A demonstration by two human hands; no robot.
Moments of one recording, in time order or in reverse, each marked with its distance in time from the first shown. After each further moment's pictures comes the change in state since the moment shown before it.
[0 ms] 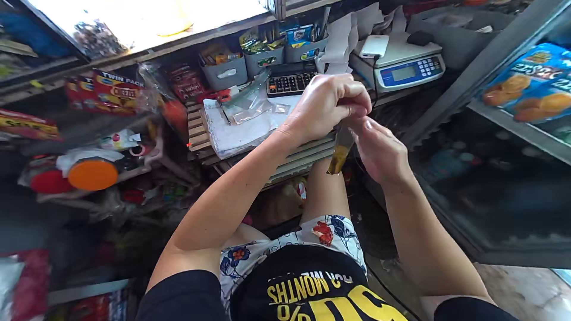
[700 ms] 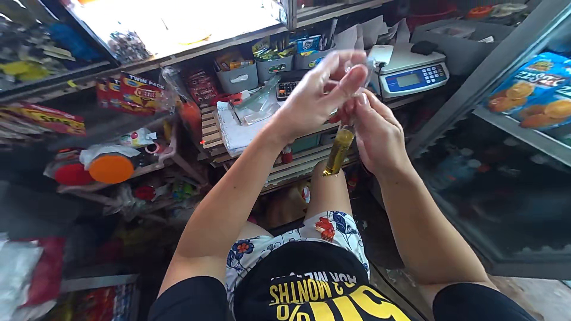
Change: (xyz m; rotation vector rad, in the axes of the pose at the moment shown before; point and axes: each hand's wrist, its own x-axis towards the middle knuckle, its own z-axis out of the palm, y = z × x) left_hand -0.025 -0.010 -0.028 -0.278 0.093 -0.001; right_hand 0.026 -0.038 0.048 0.018 0.015 -0.116
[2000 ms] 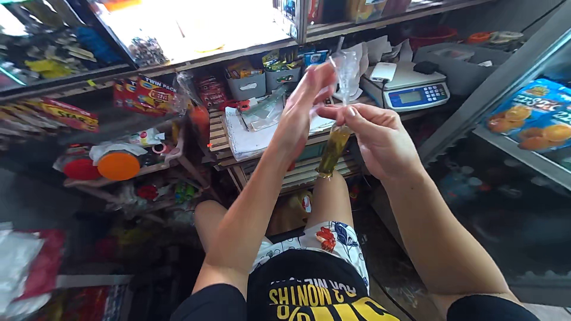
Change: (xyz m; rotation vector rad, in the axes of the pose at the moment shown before) left_hand -0.027 -0.023 0.015 -0.435 0.286 0.040; right_hand 0.013 -0.024 0.005 0.029 -0.075 0.091
